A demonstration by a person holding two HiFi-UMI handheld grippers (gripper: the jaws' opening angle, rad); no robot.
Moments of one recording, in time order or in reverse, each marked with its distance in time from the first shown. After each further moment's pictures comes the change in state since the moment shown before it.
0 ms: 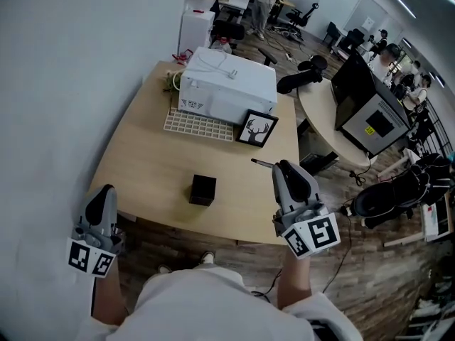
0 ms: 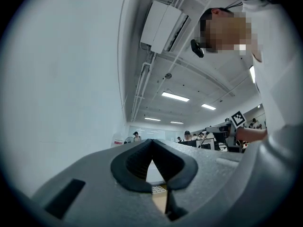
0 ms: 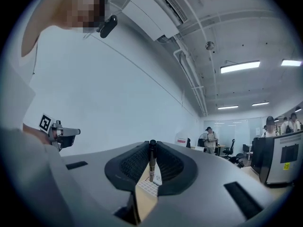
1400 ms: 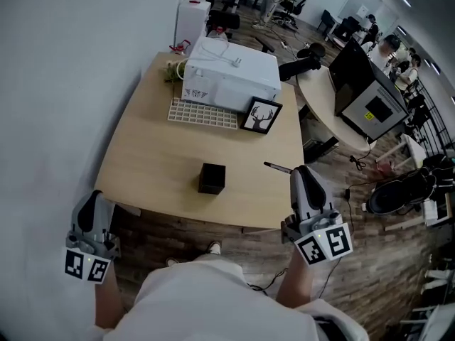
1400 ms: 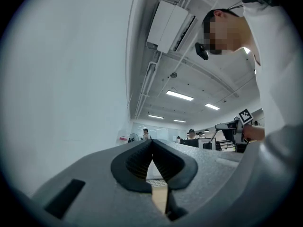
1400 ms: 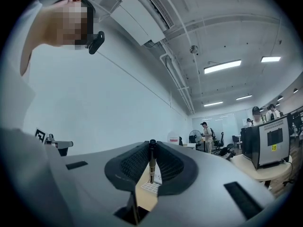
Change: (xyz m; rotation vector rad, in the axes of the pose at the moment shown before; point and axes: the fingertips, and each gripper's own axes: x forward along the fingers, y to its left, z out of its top) left arm -0.060 0.048 0.005 -0.036 0.040 0.042; right arm -0.041 0.034 0.013 0.129 -0.029 -0.138
